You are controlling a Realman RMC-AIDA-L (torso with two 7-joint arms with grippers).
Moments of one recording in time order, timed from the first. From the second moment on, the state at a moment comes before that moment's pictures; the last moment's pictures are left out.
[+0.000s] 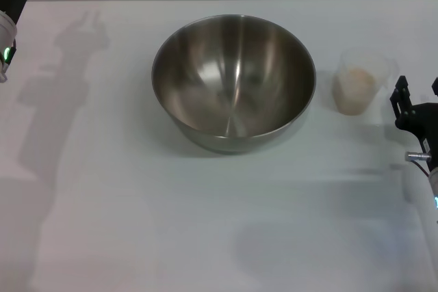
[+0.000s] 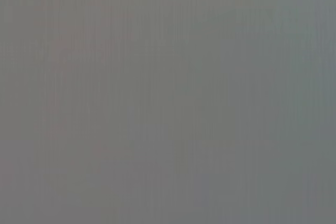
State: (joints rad) left arm -0.49 -2.06 -1.51 -0.54 2.89 0.73 -0.13; right arm 0.29 2.08 0.35 0.50 -1.53 -1.18 -0.27
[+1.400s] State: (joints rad) left arm -0.48 -2.06 -1.51 -0.54 2.89 0.73 -0.13; right arm 0.32 2.08 0.35 0.47 -1.54 -1.13 -0.26
